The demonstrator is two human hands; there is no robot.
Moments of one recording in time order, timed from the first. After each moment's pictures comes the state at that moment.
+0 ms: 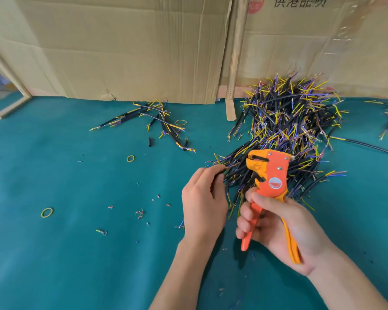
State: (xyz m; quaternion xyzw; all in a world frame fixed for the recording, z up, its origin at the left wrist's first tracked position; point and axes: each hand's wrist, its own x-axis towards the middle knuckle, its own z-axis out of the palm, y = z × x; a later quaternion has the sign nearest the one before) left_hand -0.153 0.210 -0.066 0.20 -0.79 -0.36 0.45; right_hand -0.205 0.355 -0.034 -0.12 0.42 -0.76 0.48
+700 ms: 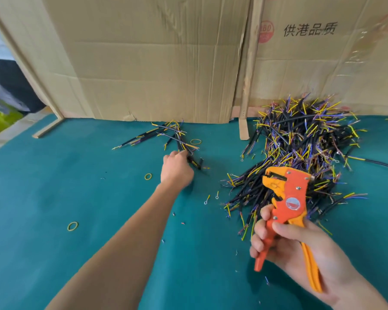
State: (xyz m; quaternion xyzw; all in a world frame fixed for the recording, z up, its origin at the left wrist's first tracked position) left_hand -0.211 0.057 -0.041 0.36 -0.90 -0.20 0.13; right_hand -0.222 0.363 -0.047 -0.18 0.34 -0.77 0.51
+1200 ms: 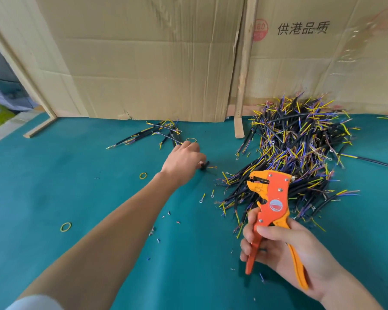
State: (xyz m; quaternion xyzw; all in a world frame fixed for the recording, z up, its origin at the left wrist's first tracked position) left_hand -0.223 0.053 -0.035 0.09 -0.99 0.02 0.12; right_hand -0.212 0.359 -0.042 -0.16 0.40 -0.74 0.51
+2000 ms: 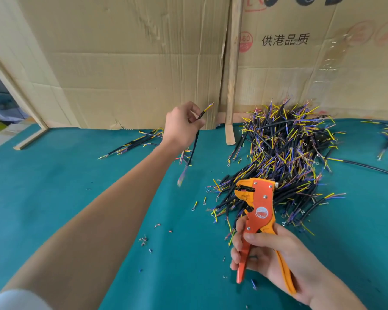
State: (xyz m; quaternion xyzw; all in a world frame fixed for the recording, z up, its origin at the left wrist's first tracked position) left_hand -0.268 0.065 0.055 0.17 -0.86 -0.33 0.34; right_hand -0.208 0.356 -0.035 -0.14 0.41 -0.73 0.52
